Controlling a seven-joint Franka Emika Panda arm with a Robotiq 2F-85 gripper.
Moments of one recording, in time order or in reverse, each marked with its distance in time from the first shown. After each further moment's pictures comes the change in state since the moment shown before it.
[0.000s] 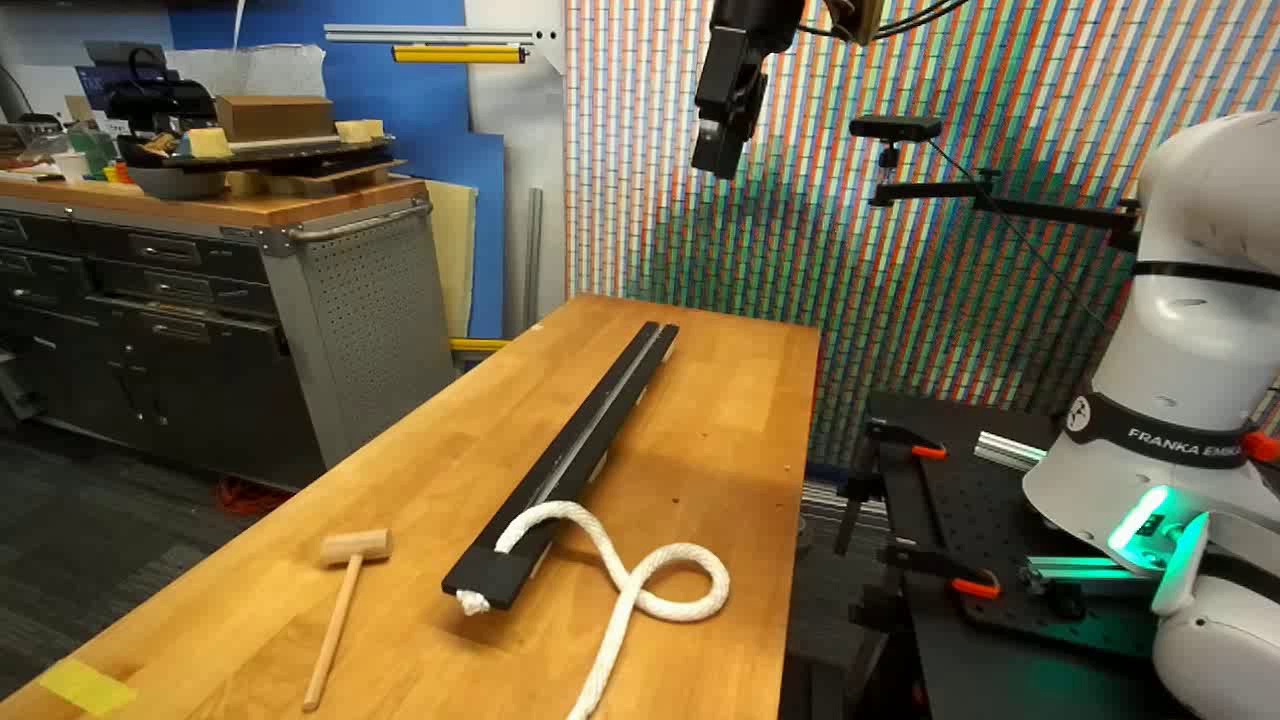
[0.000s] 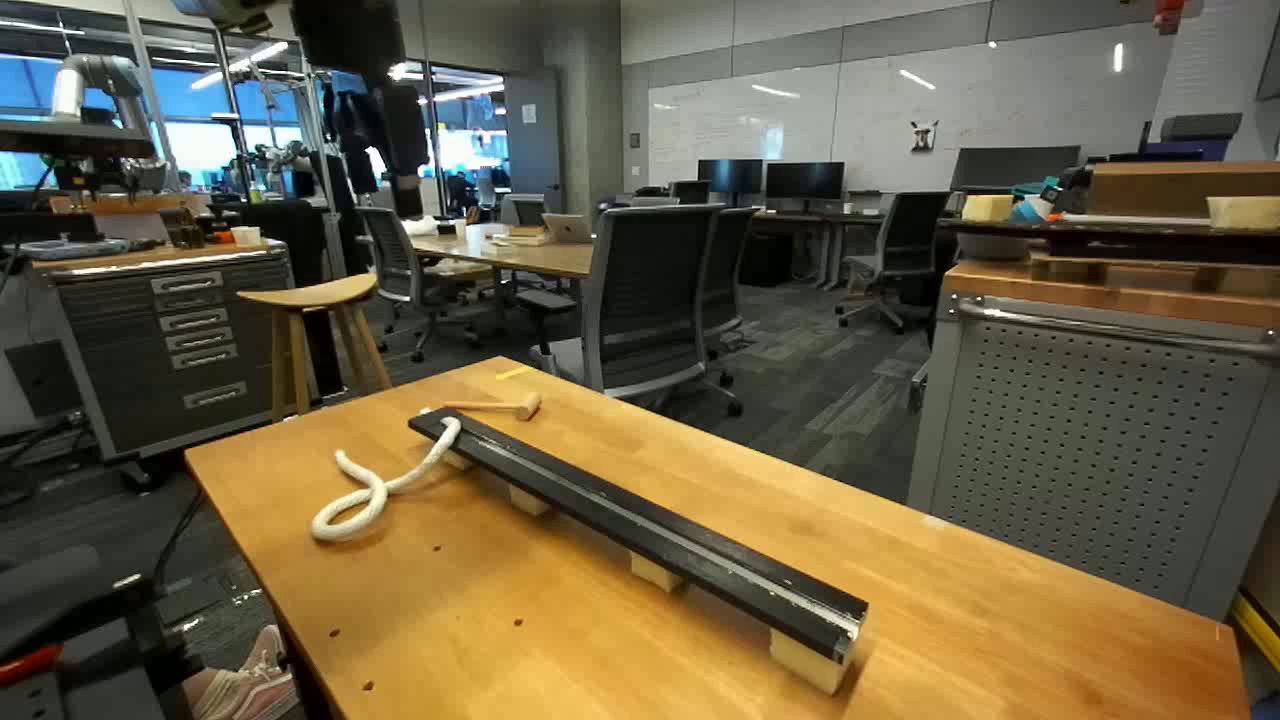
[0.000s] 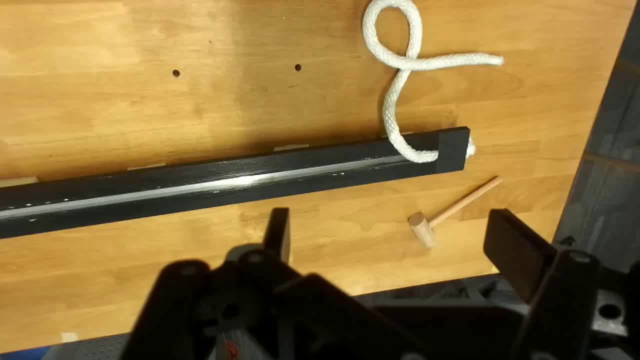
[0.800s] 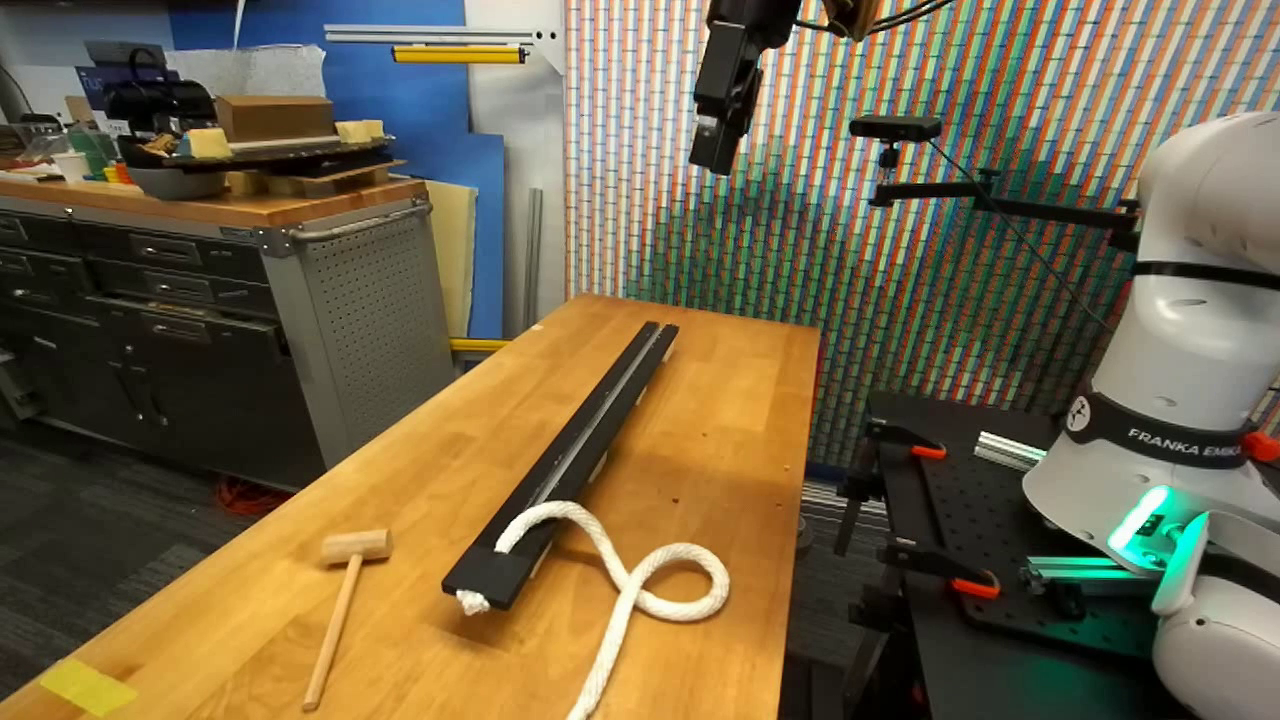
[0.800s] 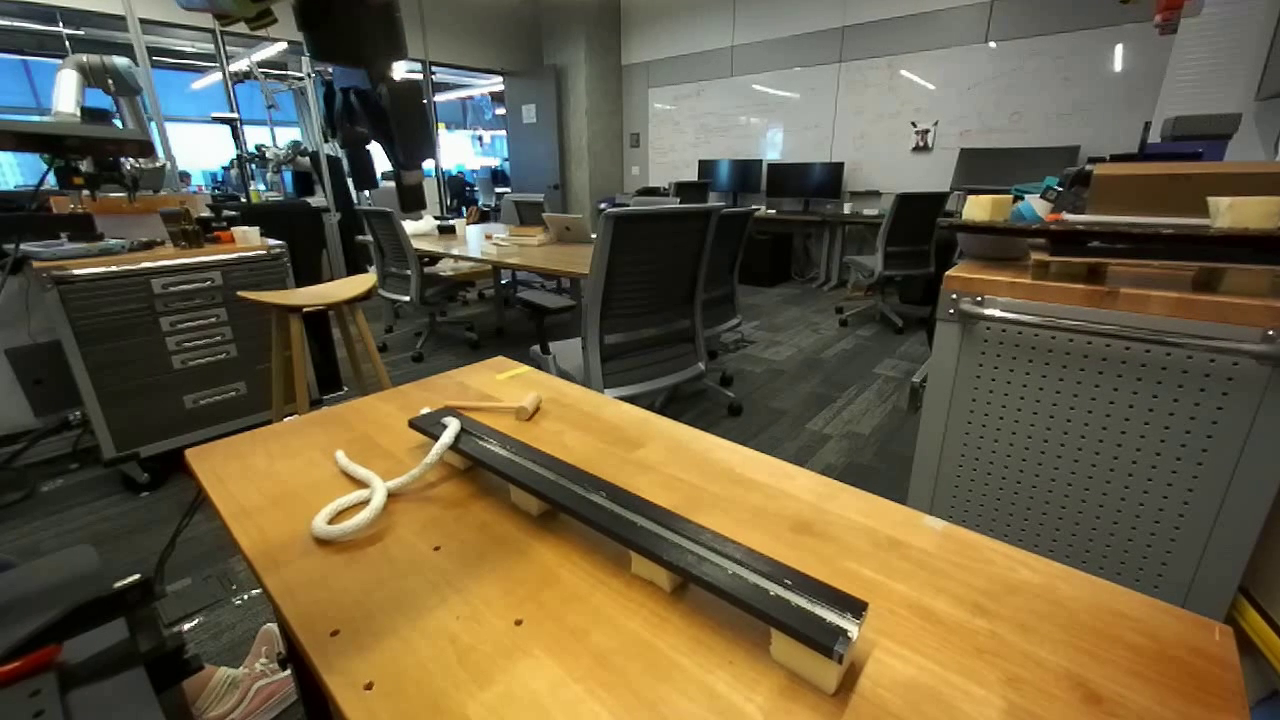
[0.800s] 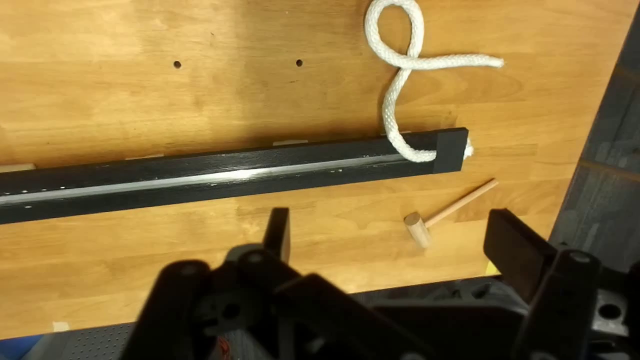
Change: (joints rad) arm 0.001 0.007 0.002 0.014 -0.005 -0.005 -0.028
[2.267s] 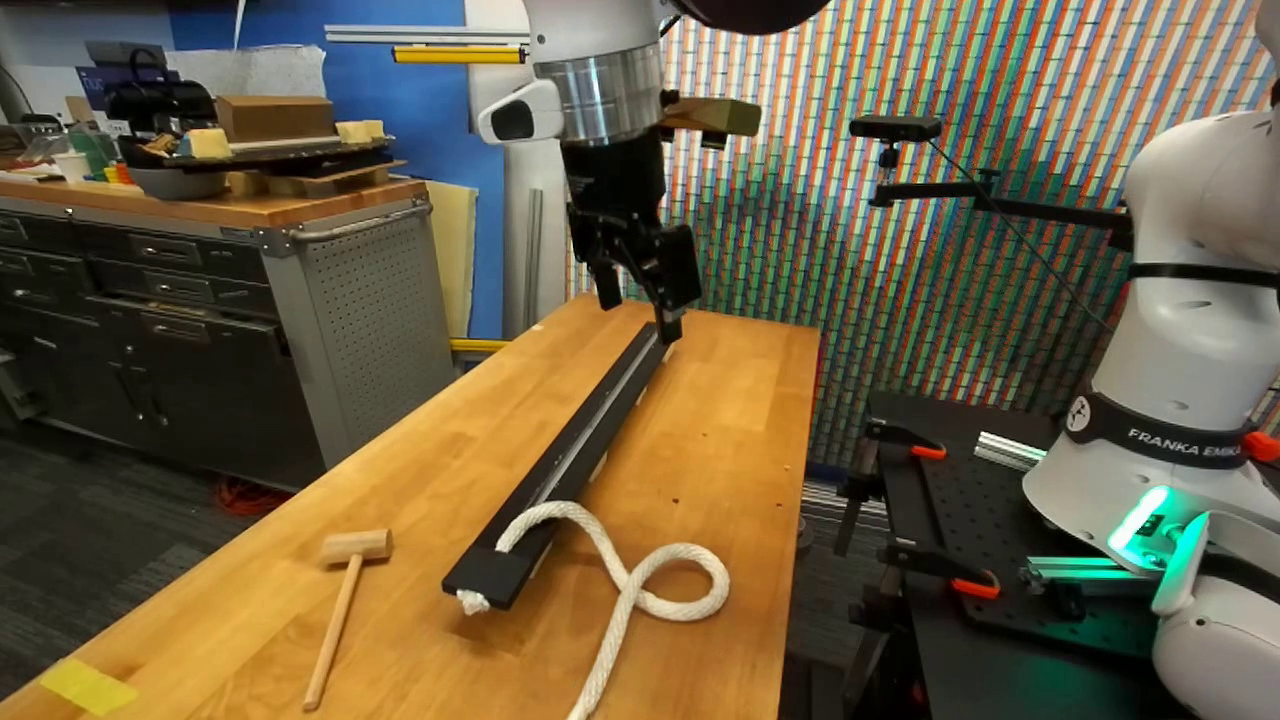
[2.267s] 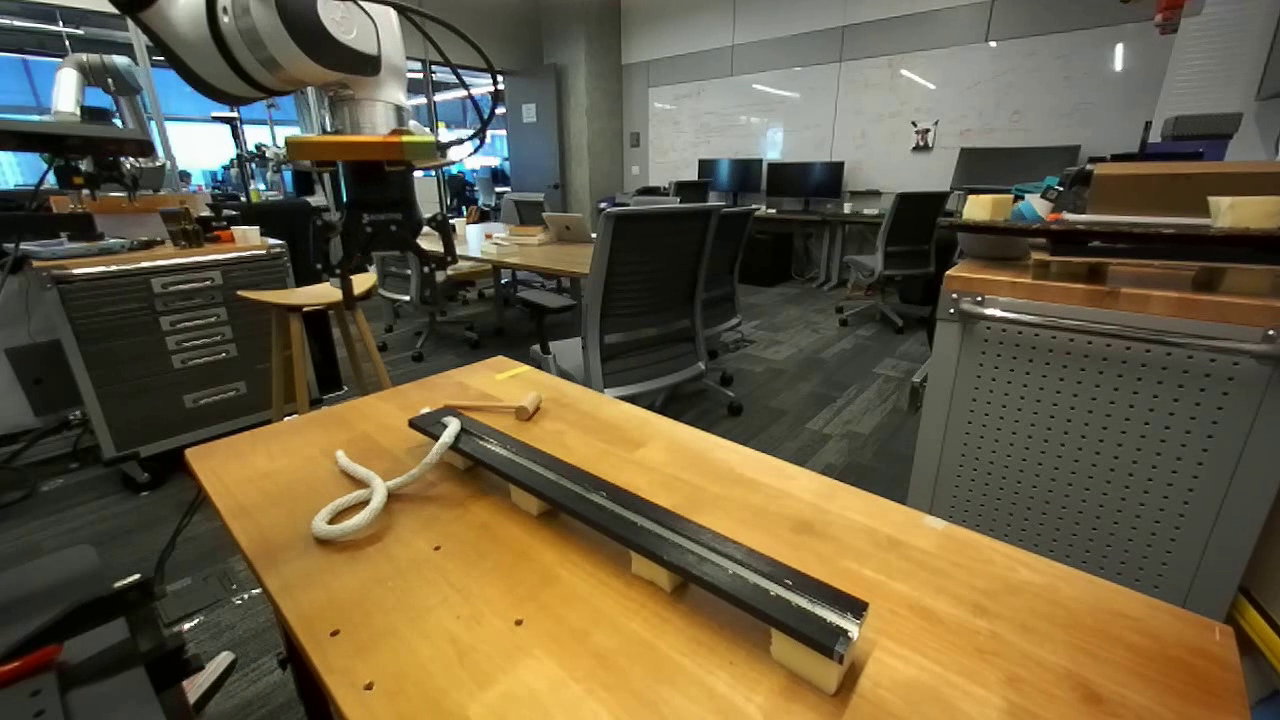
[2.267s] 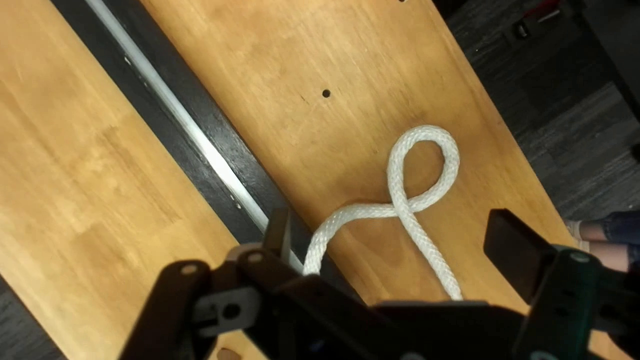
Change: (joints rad) arm 0.139 0.526 0.200 0.306 -0.371 -0.106 -0.463
